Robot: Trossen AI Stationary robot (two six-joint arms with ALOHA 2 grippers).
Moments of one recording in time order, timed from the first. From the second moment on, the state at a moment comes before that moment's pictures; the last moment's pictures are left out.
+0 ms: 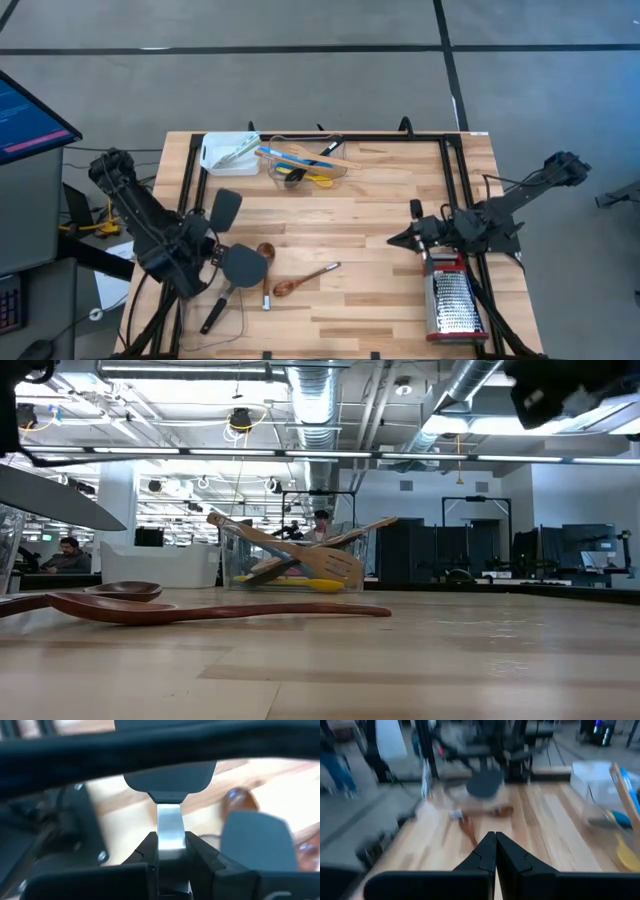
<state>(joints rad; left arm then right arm) -0.92 1.23 0.98 -1.53 -0.47 -2.20 0.53 0.73 0.42 0.08 0.42 0.17</state>
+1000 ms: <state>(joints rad) -0.72 1.22 0.98 -1.47 -0.89 -1.75 0.04 1.98 1.31 0.64 0.03 0.44</state>
